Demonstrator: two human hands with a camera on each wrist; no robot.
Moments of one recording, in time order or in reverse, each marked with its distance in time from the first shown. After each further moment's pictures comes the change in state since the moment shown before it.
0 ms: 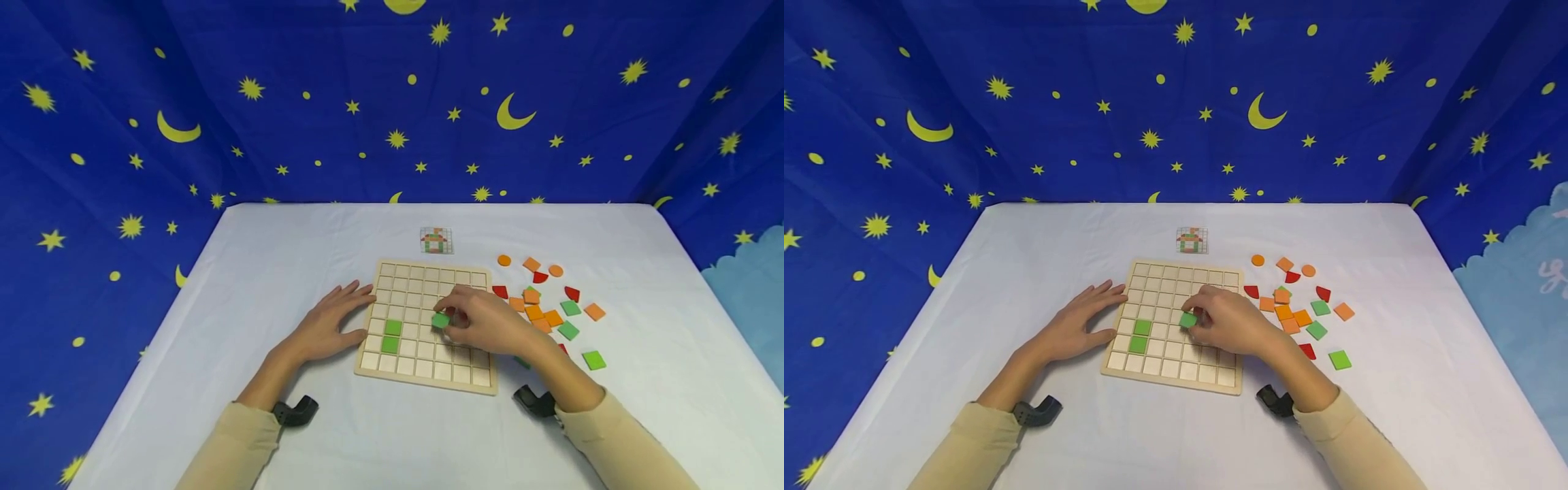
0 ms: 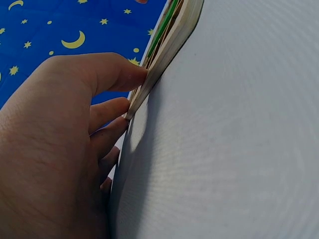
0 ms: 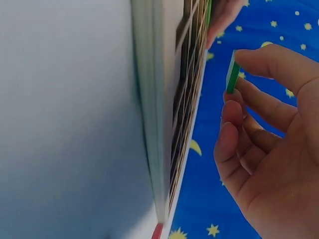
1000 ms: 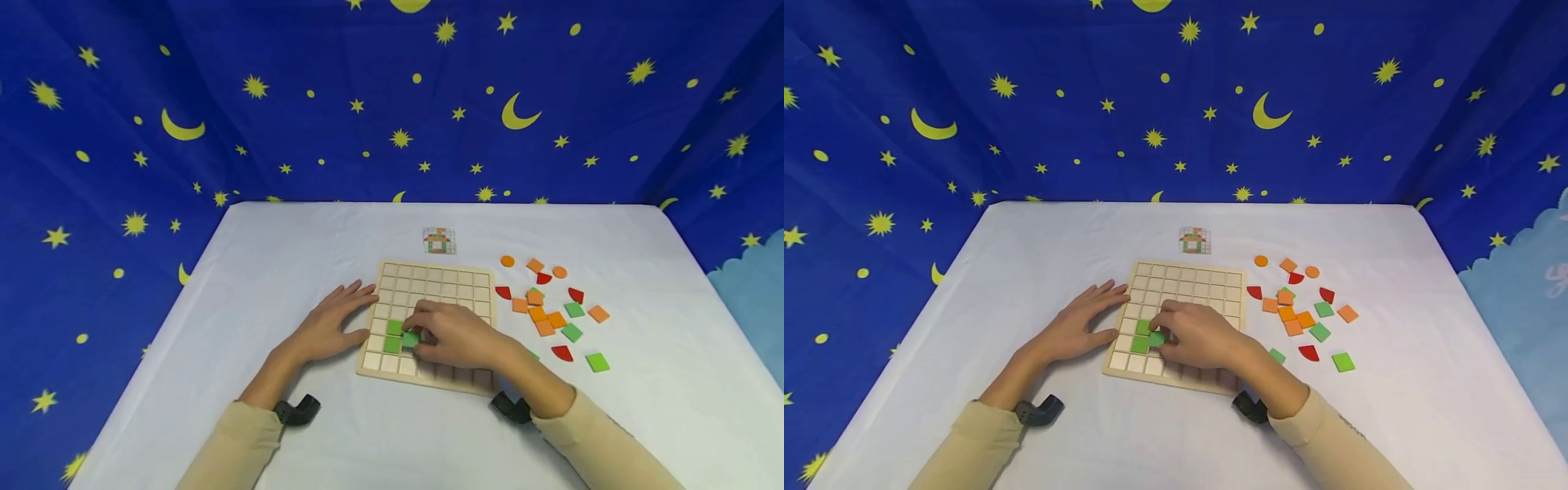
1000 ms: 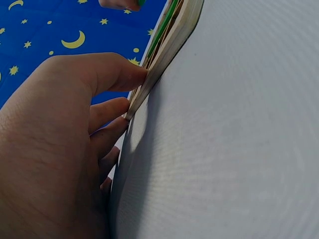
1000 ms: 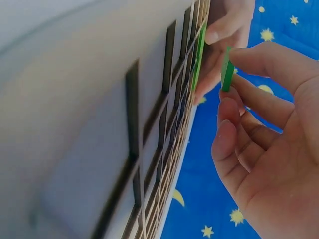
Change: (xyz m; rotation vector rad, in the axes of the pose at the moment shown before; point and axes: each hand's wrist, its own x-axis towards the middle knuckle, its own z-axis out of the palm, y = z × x) left_hand -0.002 -0.003 0.000 0.000 -0.006 0.002; right_hand 0.021 -0.042 0.022 -0.053 -0.087 -0.158
